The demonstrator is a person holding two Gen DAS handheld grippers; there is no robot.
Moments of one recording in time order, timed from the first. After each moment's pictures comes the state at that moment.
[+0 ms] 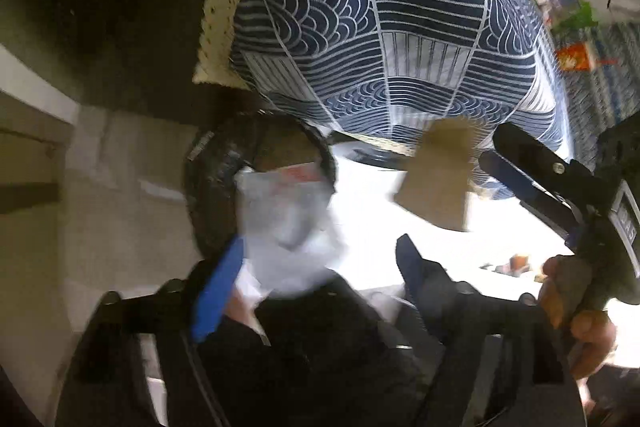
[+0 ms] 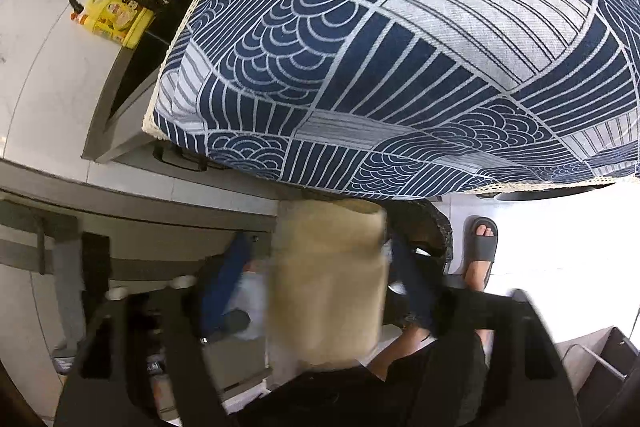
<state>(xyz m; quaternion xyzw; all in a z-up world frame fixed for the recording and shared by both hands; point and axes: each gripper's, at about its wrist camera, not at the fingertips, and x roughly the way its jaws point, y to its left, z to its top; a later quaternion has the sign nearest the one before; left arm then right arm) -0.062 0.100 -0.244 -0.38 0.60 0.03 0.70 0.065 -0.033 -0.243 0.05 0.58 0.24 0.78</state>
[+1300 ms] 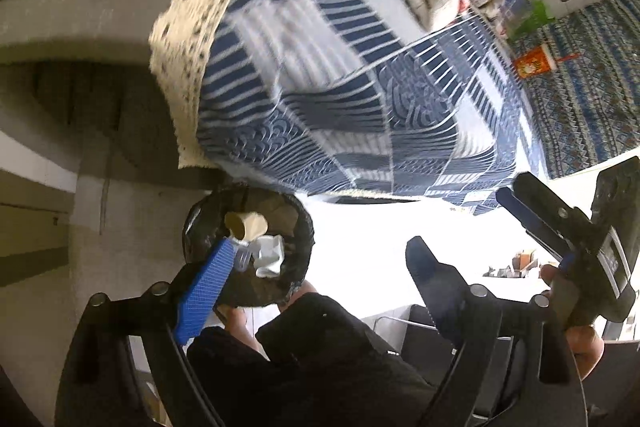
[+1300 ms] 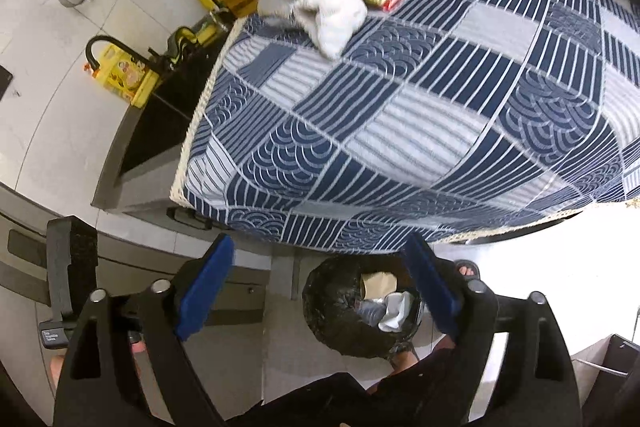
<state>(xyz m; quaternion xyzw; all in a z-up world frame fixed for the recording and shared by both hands) -0.024 0.113 -0.158 -0.32 0.55 0.01 0.77 0.054 -0.064 -0.157 0.06 0.48 0.21 0.85</state>
